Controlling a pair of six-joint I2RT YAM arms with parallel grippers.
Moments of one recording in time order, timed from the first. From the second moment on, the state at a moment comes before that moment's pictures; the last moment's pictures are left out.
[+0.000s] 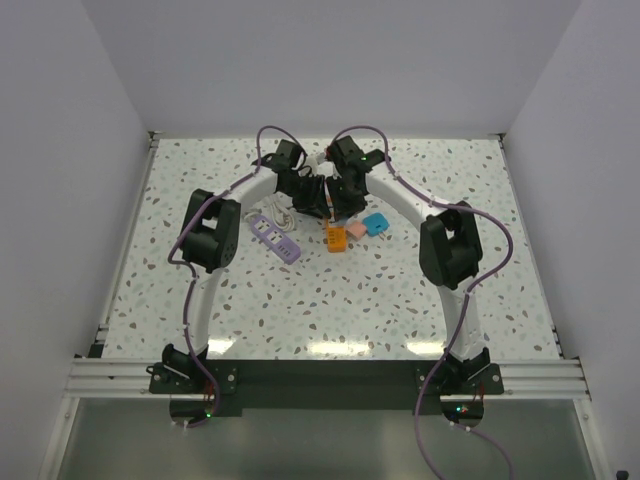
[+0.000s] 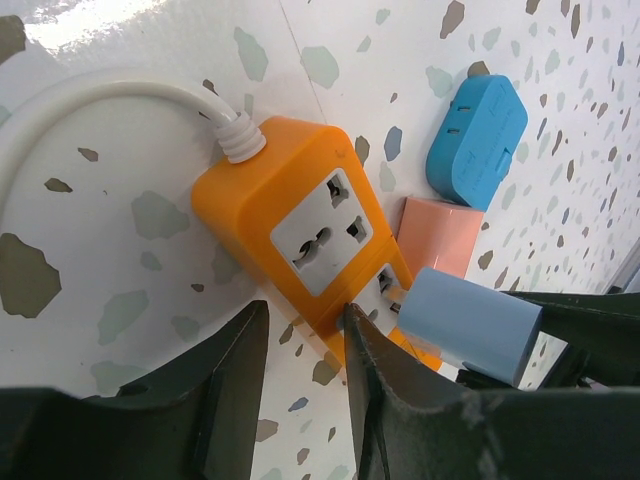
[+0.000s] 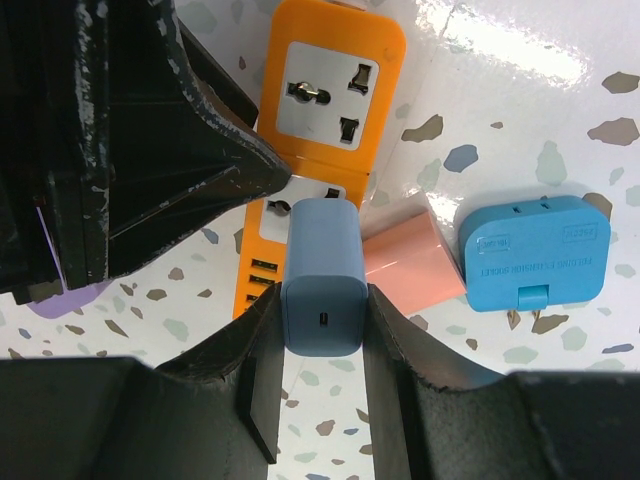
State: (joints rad) left arm -0.39 2.35 1.87 -0.56 0.61 -0.27; right arm 0.55 2.17 1.91 -0.91 0.02 0.26
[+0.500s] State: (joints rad) left arm -0.39 2.35 1.87 -0.56 0.62 -0.27; right arm 0.55 2.19 1.94 -0.93 0.02 0.26
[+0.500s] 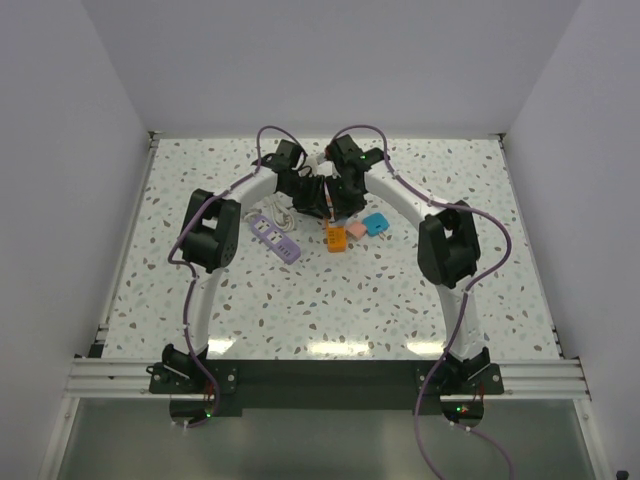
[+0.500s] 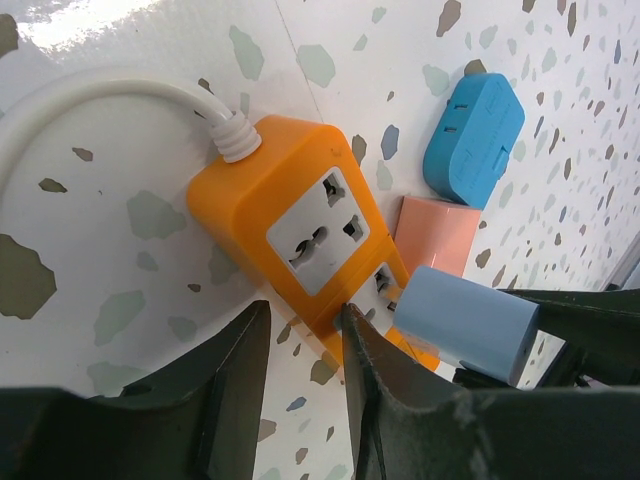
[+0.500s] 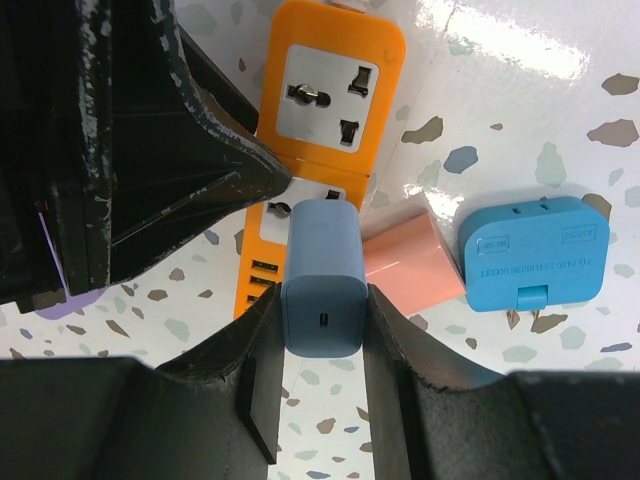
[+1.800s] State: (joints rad) left arm -0.38 2.35 1.85 -0.54 0.68 -0.28; right arm 0.58 2.24 1.99 -0.98 0.08 0.28
